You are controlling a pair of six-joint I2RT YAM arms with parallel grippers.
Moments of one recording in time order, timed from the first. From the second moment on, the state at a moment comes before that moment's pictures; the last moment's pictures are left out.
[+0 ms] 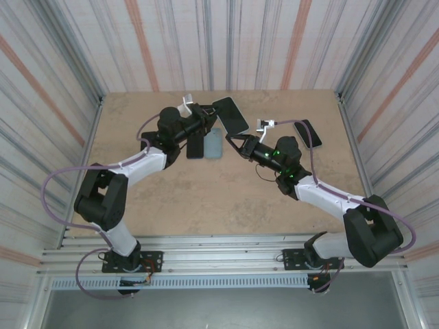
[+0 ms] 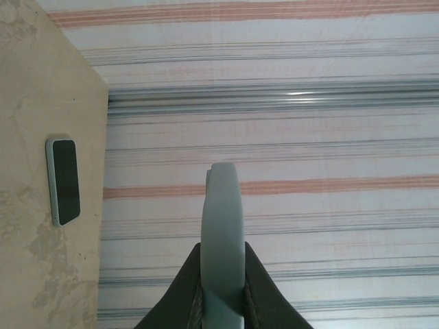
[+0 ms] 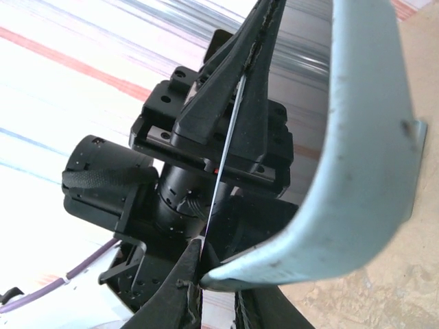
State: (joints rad) left arm -0.48 1.68 1.08 0.67 0.44 -1.56; right arm 0.55 1.32 0.67 0.72 -0.46 1.17
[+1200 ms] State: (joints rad) left arm -0.39 1.61 1.19 0.55 0.67 -1.45; right arm 0.36 1.17 0.72 0.37 -0.65 0.72
